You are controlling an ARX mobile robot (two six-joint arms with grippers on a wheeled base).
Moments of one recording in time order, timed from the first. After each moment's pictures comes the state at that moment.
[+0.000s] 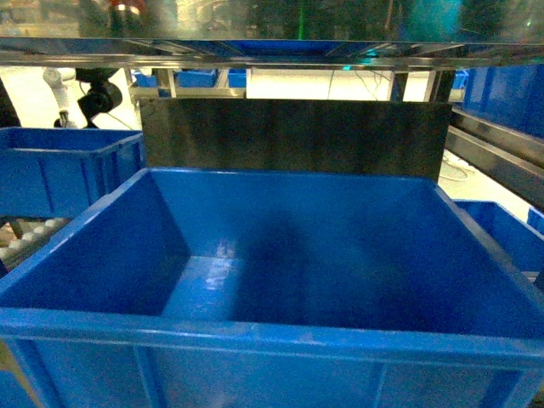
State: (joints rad) left arm -0.16 0.91 0.19 0.79 0.15 0.21; right arm -0.56 0.99 0.26 0.75 -0.22 -0.10
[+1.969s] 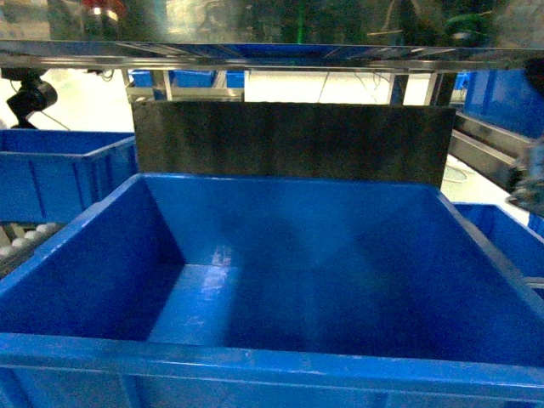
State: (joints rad) left arm -0.16 0.91 0.19 0.79 0.15 0.21; right arm 0.40 1.14 0.38 0.74 0.02 -0.18
